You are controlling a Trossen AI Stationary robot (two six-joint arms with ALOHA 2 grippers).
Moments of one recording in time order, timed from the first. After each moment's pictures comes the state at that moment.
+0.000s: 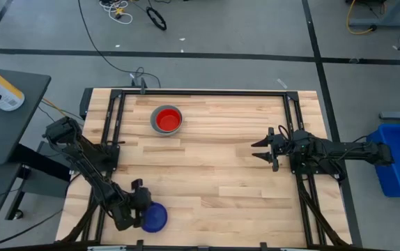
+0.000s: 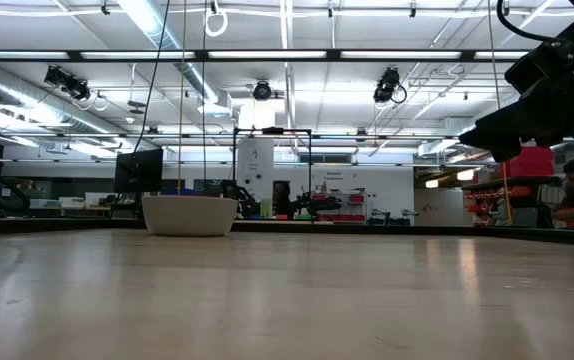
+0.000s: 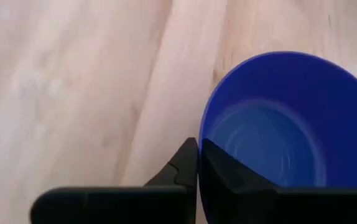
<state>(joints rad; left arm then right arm) -0.97 1.54 0.71 -0.30 -0.55 -1.11 -0.10 0.24 0.01 0.03 -0.11 0.12</state>
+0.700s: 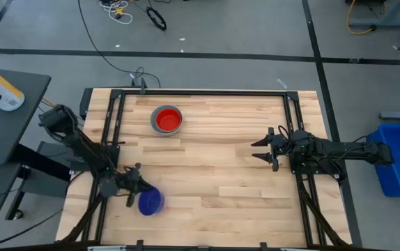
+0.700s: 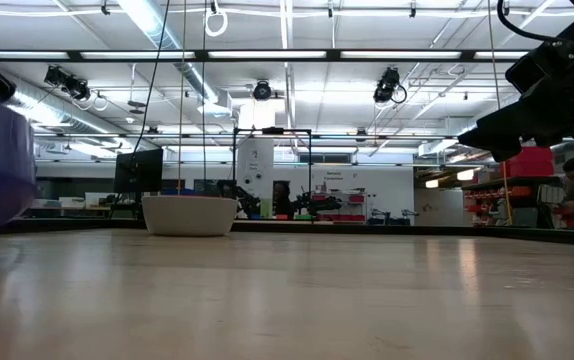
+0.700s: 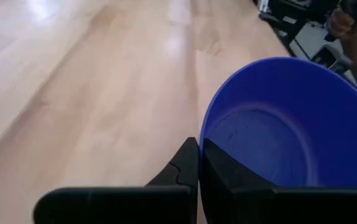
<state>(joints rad) -0.97 1.34 0.07 0.73 -0.76 -0.77 -0.10 0.24 0.01 0.03 -0.11 0.10</state>
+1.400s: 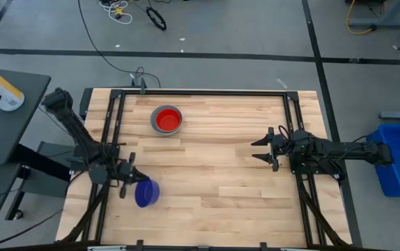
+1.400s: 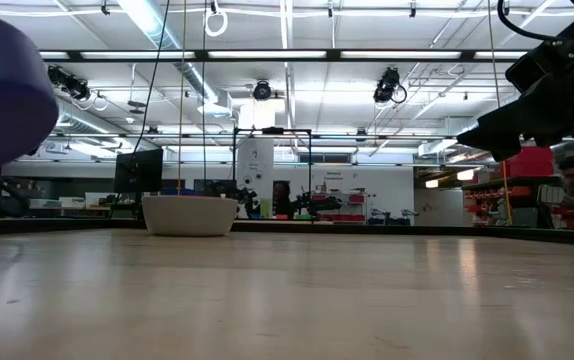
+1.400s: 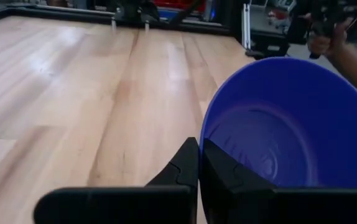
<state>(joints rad) -0.97 0.73 0.01 0.37 -0.83 -0.44 -0.10 0.24 0.01 0.03 -0.11 0.10</state>
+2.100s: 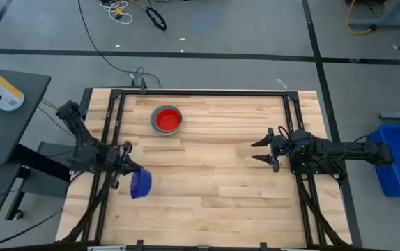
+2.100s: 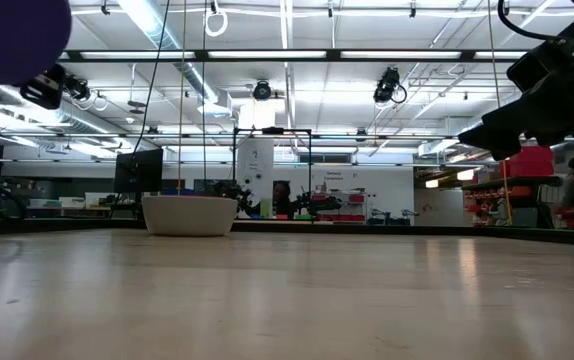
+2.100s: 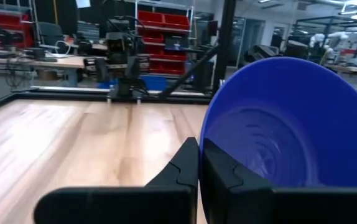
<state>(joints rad) -0.89 0.04 0.01 0.07 -0.74 -0.09 -0.10 0.24 0.01 0.03 -0.14 0.09</state>
